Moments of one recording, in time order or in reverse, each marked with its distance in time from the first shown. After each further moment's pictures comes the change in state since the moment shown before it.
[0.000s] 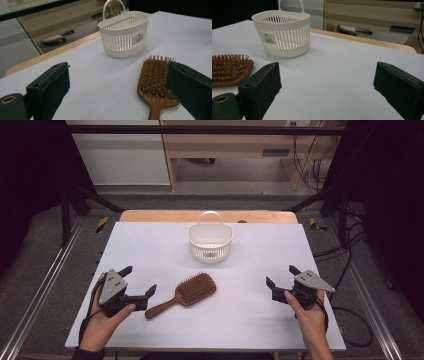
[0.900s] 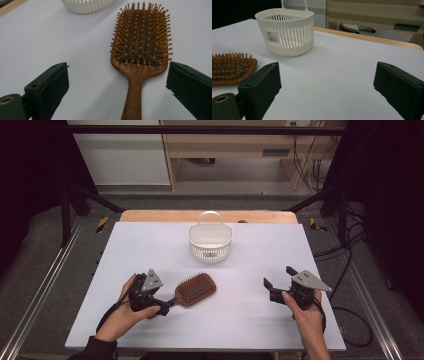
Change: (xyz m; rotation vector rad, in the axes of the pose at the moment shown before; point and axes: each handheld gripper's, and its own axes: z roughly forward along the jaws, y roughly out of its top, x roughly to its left) left arm -0.028 -0.016 0.062 0.371 -0.196 0.065; right arm 0.004 -0.002 0.003 0.011 0.020 0.007
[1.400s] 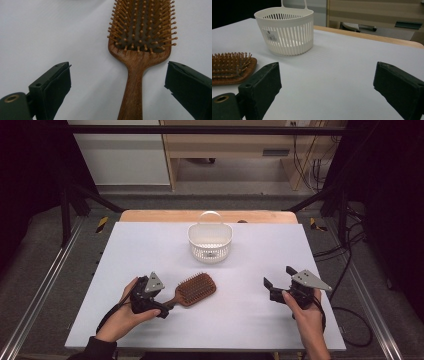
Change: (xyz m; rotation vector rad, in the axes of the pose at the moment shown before) left arm -0.002 -0.008 0.009 0.082 -0.014 0.010; right arm -0.001 0.000 0.002 0.010 0.002 0.010
